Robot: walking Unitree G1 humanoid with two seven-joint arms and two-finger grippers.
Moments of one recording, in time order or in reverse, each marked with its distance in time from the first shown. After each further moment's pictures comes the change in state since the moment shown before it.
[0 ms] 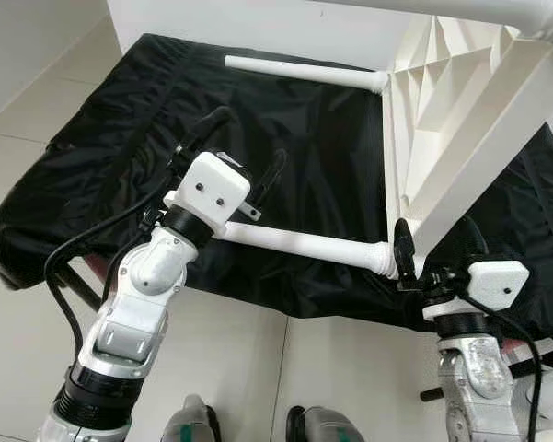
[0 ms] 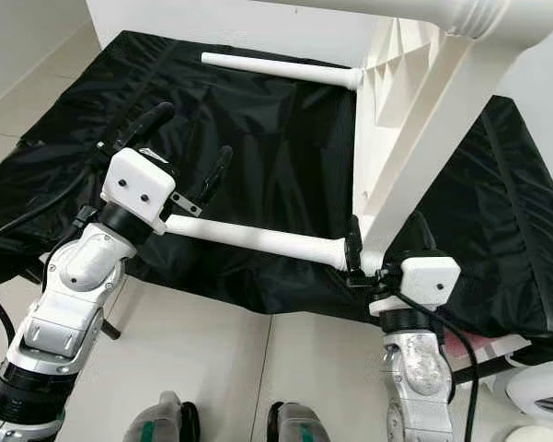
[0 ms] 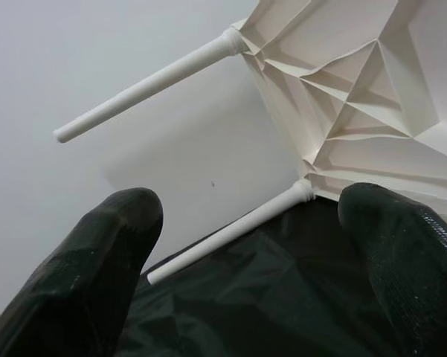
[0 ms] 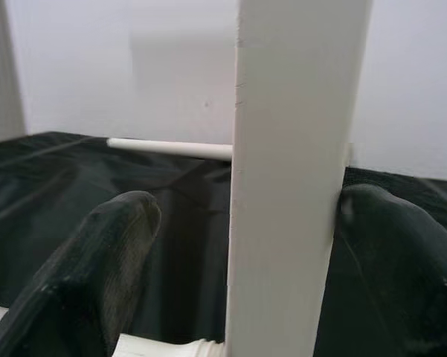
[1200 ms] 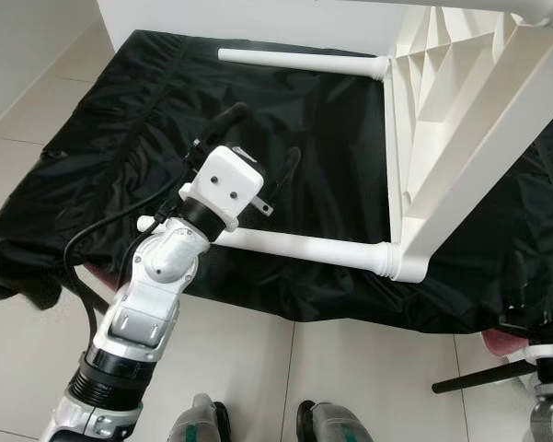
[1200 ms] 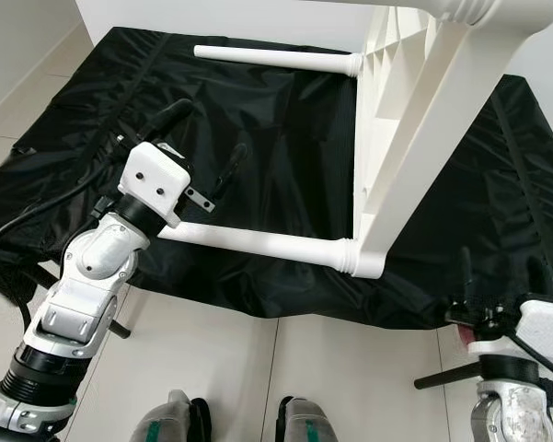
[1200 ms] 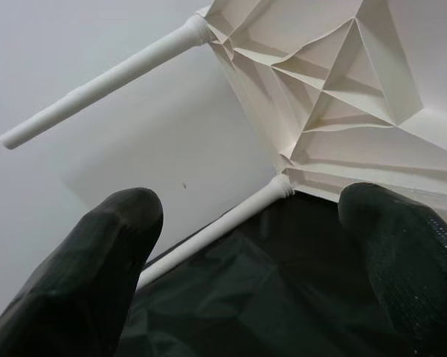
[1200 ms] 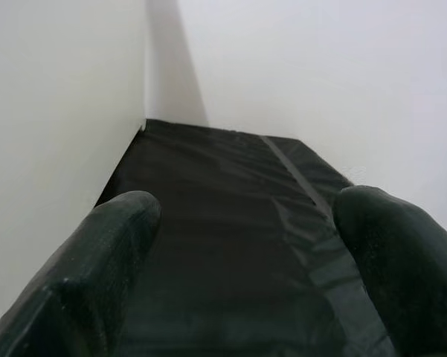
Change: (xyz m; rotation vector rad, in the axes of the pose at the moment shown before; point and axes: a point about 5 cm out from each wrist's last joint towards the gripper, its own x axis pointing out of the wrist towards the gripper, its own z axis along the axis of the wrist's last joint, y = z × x) left arm 0.013 0.001 -0.003 0.005 -0.030 -0.043; right arm -0.040 -0.080 0.017 -0.211 0.056 -0.316
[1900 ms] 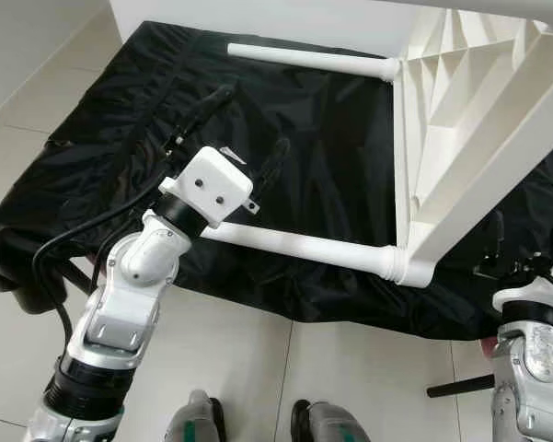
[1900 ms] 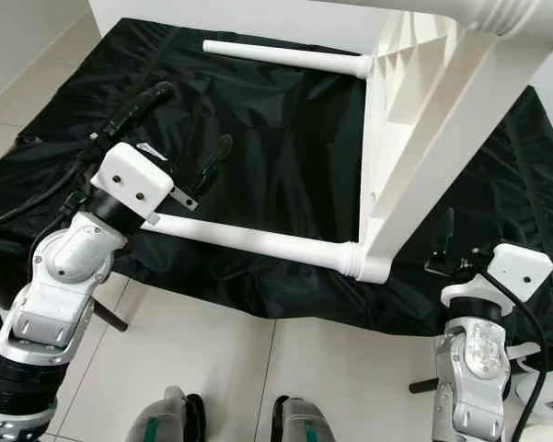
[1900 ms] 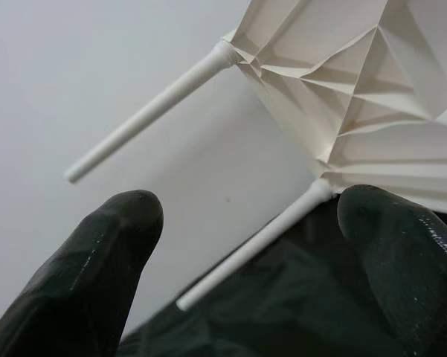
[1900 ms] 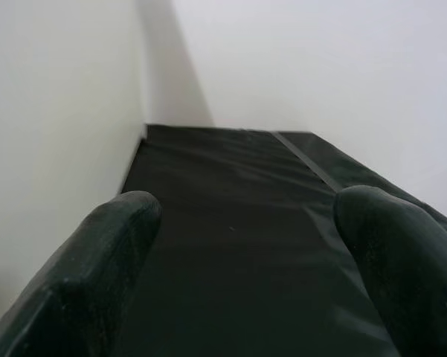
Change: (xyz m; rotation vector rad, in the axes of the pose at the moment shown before) left arm -0.012 0.012 0.023 0.231 -0.037 -0.017; right arm 0.045 0.020 -0.026 0.114 0.033 -0.104
